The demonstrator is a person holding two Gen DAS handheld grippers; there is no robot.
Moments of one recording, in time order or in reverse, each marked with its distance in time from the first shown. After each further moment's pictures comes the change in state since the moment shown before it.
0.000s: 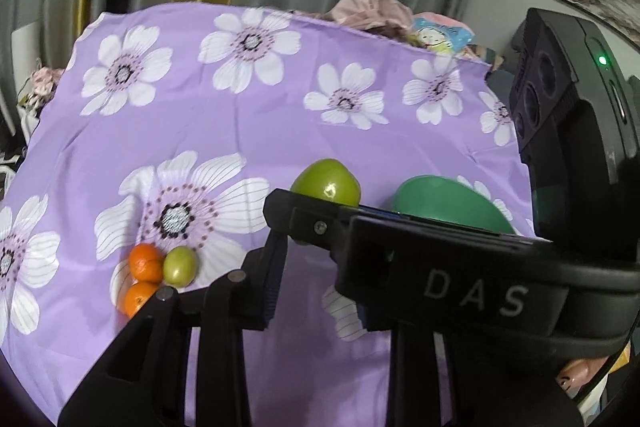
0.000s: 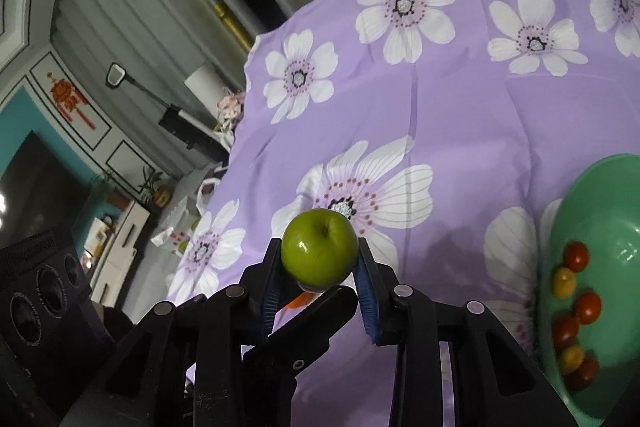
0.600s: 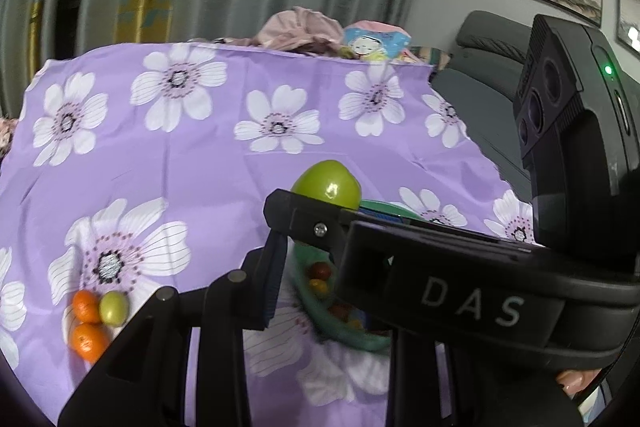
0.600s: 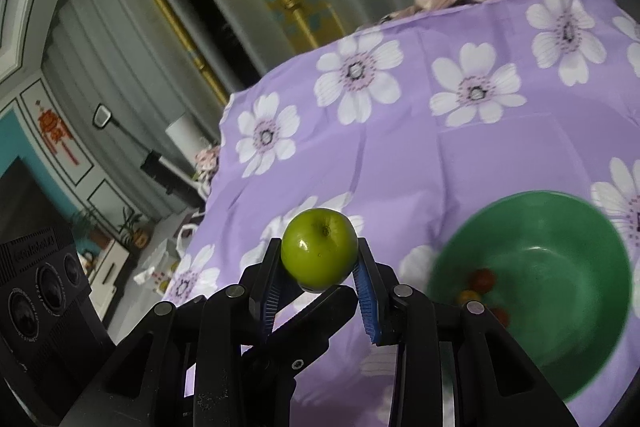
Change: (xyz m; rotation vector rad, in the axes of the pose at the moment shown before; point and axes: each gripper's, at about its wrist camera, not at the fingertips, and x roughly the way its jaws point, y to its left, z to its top) left arm 0.006 -0.084 0.019 0.121 -0.055 -0.135; right arm -0.084 -0.041 0.008 0.029 -0.178 -0.101
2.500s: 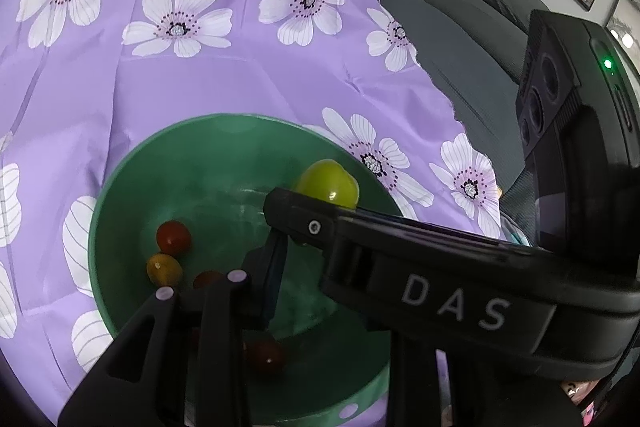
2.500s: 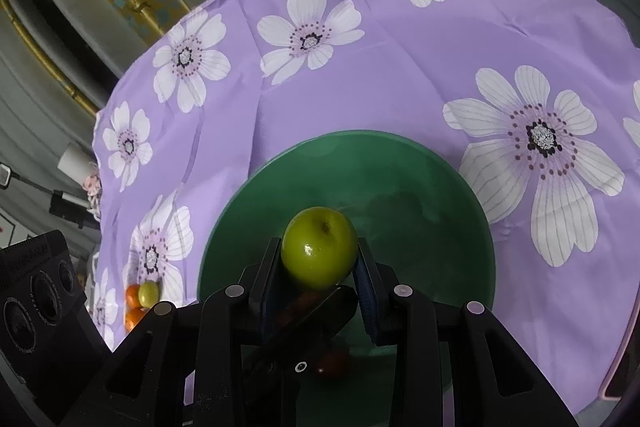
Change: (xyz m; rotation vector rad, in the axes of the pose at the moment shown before) left arm 0.132 -0.055 -0.024 -0.069 0.308 -0.286; right arm -0.004 -0.133 -0.013 0.263 0.153 -0.336
